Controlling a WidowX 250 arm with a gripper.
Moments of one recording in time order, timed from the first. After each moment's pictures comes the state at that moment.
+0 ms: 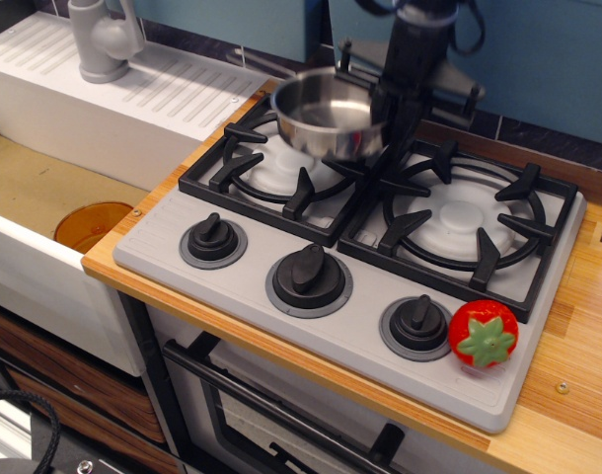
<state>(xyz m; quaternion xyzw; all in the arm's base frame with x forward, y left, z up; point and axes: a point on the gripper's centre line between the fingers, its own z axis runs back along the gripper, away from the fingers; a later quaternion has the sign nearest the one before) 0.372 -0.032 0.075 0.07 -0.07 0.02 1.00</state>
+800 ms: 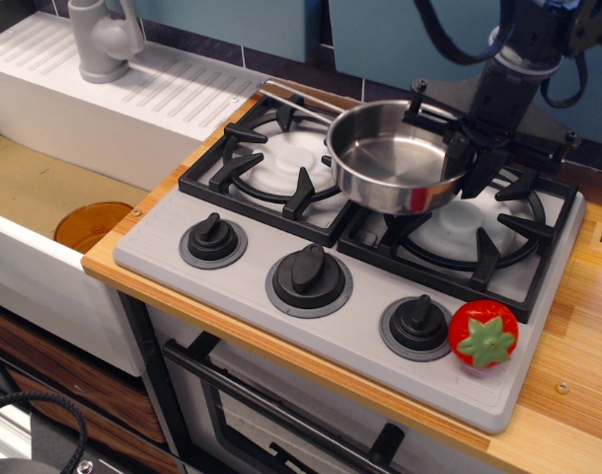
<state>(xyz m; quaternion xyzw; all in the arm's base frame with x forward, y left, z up) 0.343 -0.094 0.069 0.09 -0.08 0.08 0.99</state>
